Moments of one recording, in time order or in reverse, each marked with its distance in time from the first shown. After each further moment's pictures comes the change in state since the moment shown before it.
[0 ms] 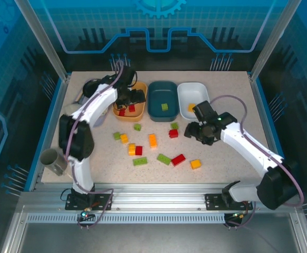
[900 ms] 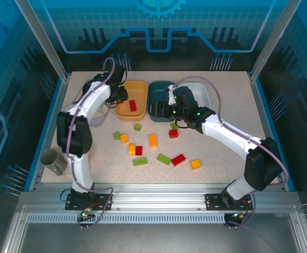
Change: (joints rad) left arm 0.117 0.168 0.107 -0.040 -0.192 0.025; right arm 0.137 0.264 0.179 0.739 -0.137 -0.337
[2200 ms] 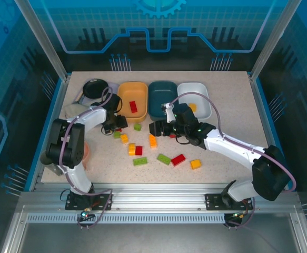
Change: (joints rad) left arm 0.028 -0.223 -0.658 0.303 0.132 0.016; right arm 0.106 -0.135 -0.261 0.130 -0.091 -0.035
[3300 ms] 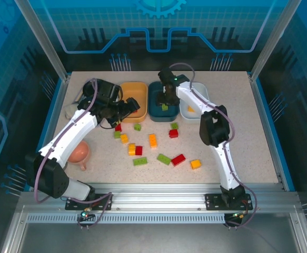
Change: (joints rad) left arm -0.143 -0.385 0.133 -0.175 0.144 -0.367; right arm -0.230 0.921 1.231 -0.908 0.228 -0.077
